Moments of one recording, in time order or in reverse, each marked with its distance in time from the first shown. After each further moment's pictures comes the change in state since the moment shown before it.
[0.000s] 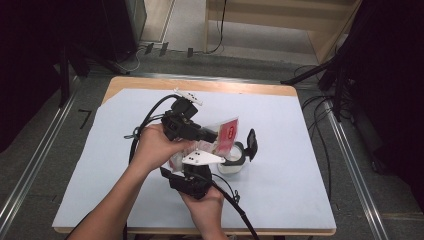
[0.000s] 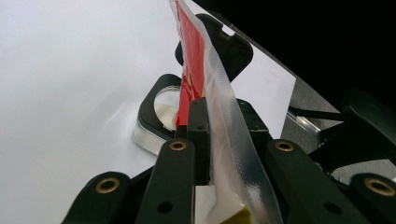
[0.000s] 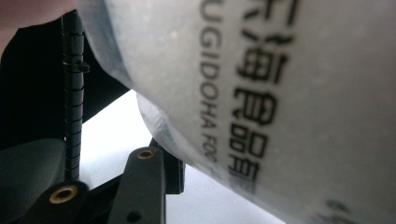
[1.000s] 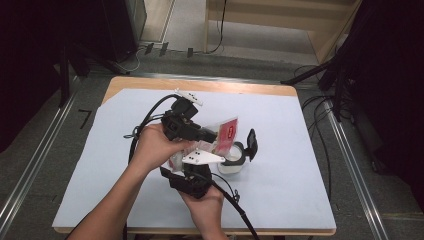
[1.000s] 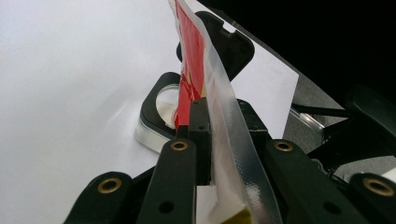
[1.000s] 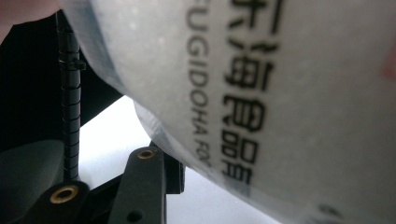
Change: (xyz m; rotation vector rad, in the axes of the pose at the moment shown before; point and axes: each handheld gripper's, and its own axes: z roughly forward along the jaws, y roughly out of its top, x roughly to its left) left arm 0.000 0.000 -0.001 0.008 0.007 0.009; right arm -0.002 0.000 0.002 -0.002 0.006 0.010
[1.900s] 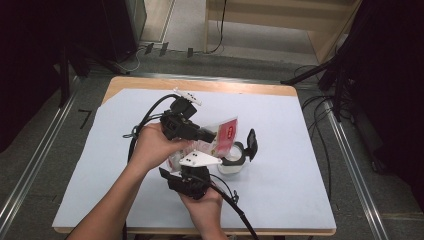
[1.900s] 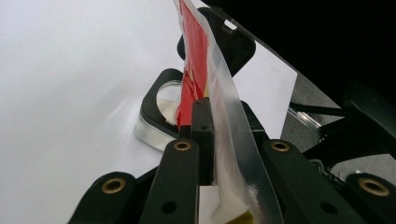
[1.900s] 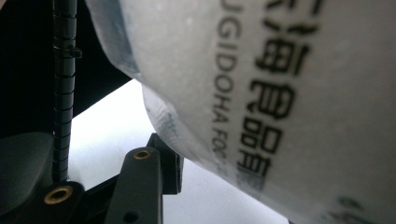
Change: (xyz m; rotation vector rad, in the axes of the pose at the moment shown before) left arm 0.004 -0.001 -0.001 0.010 -0.009 -0.010; right arm 0.003 -0.002 0.003 0.009 -0.030 -0.049
